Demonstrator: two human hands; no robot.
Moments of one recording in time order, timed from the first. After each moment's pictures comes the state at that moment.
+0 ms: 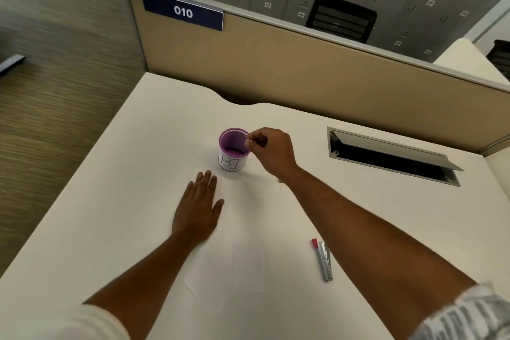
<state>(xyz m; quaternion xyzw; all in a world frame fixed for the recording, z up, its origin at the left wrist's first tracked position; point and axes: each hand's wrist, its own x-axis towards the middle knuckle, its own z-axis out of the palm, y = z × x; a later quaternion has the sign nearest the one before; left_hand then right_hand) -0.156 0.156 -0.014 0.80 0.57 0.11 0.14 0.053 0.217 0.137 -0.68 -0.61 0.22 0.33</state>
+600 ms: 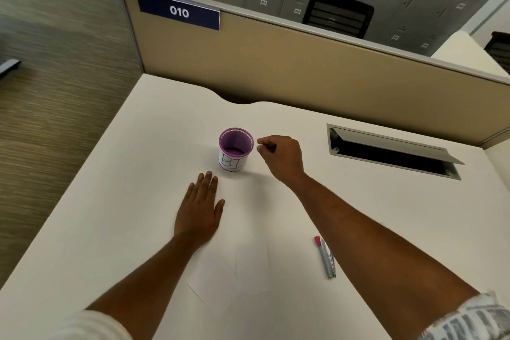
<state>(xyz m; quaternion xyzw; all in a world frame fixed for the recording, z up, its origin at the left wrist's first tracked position) -0.159 0.158 -0.011 0.81 0.57 0.09 0.14 0.067 0.210 0.118 -0.73 -0.58 0.19 0.31</state>
